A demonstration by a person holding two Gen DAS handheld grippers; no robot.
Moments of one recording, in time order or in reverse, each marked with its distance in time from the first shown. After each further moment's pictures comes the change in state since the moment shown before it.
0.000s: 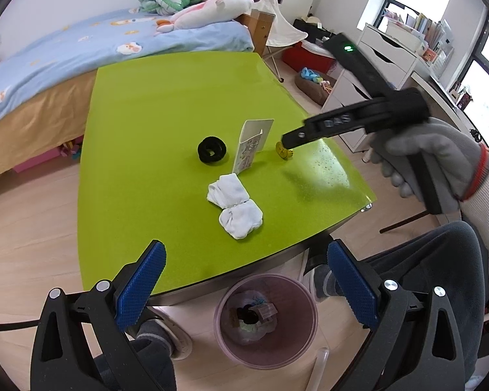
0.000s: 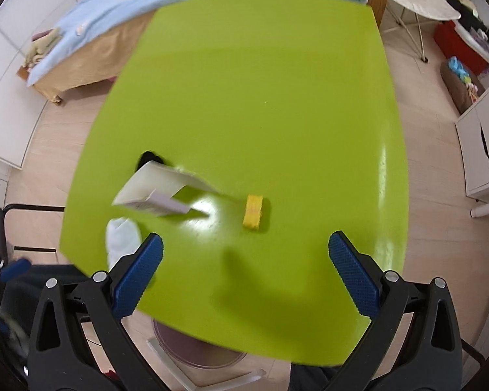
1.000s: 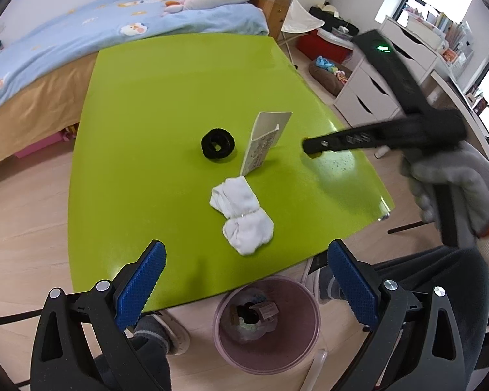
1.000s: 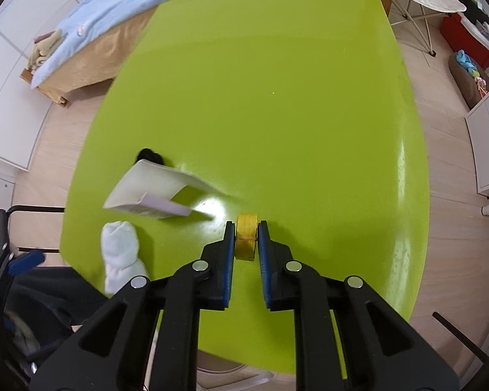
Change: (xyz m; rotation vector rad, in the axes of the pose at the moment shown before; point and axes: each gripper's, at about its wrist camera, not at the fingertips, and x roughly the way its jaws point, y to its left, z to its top) left arm 0.038 0.003 0.026 -0.051 0.081 0.039; right arm 0.001 0.000 -0.008 -0.014 -0.026 0.060
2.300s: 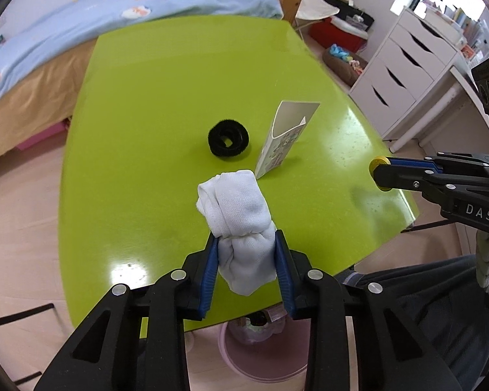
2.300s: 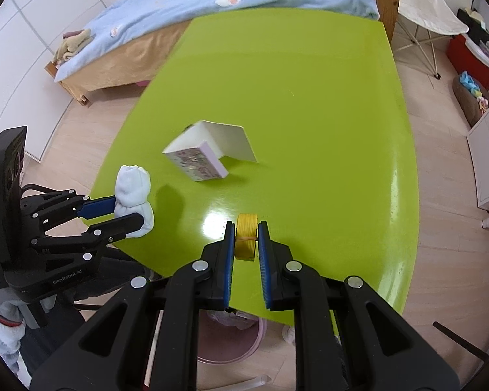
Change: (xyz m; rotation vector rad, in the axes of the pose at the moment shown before) left arm 0.030 0.005 0.009 -0.016 0.050 0.037; right arm -0.045 0.019 -0.054 -0.075 -0.116 0.030
